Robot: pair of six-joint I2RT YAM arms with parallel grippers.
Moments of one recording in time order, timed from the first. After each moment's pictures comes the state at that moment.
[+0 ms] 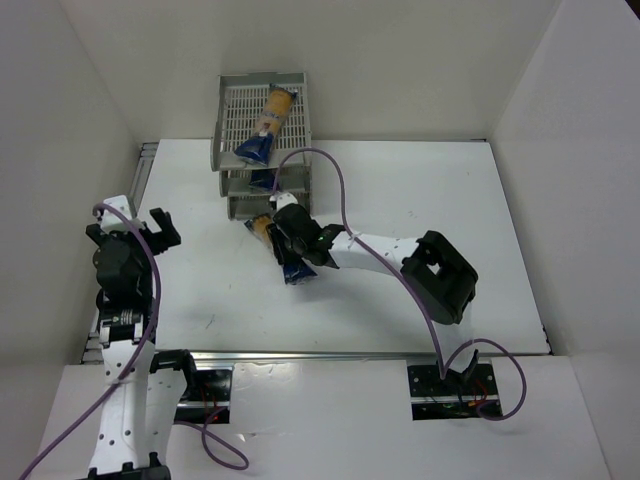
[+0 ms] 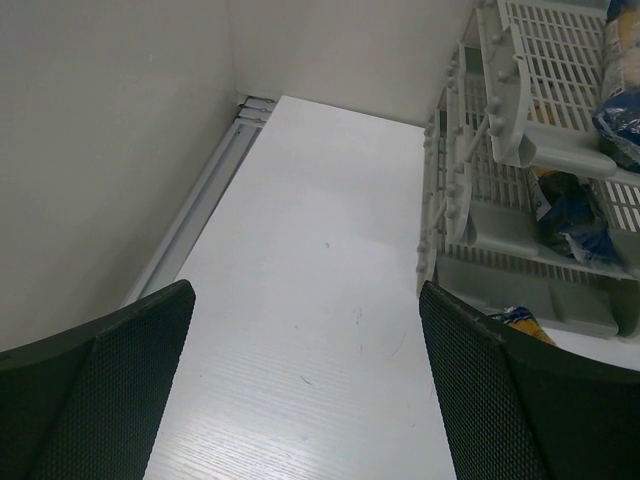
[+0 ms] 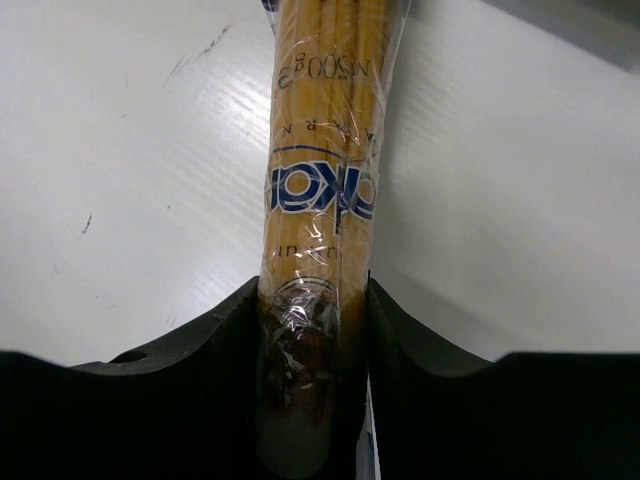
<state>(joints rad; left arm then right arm) 0.18 0.56 0.63 -0.11 -0.10 -0.09 0.92 1.94 1.36 -0.14 0.14 0.37</state>
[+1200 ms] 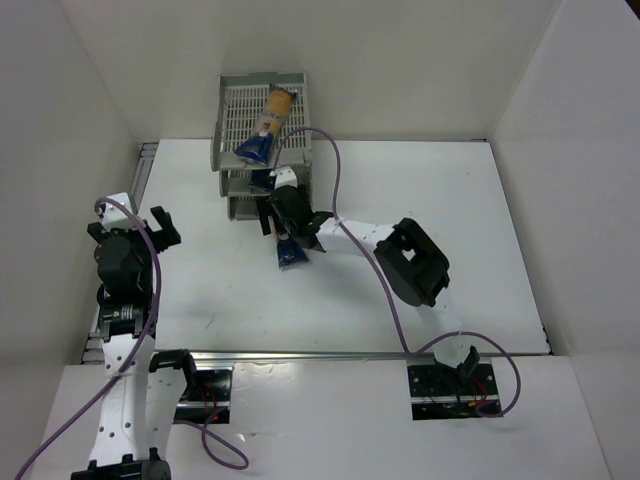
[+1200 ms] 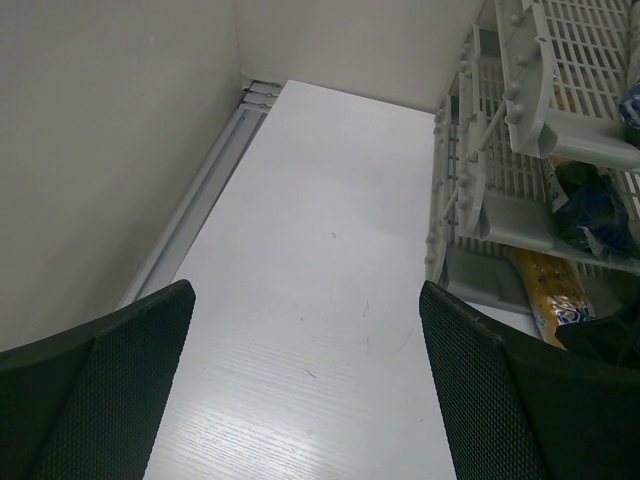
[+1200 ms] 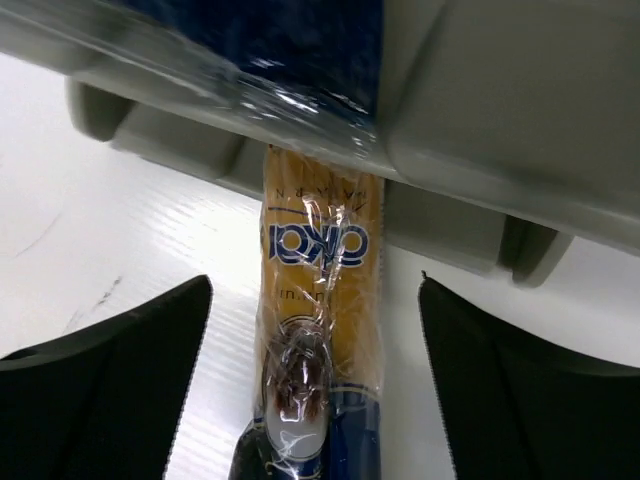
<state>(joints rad) 0.19 0.59 0.64 -0.11 -0.10 -0.09 0.84 2.19 1.58 0.05 0.36 0.31</state>
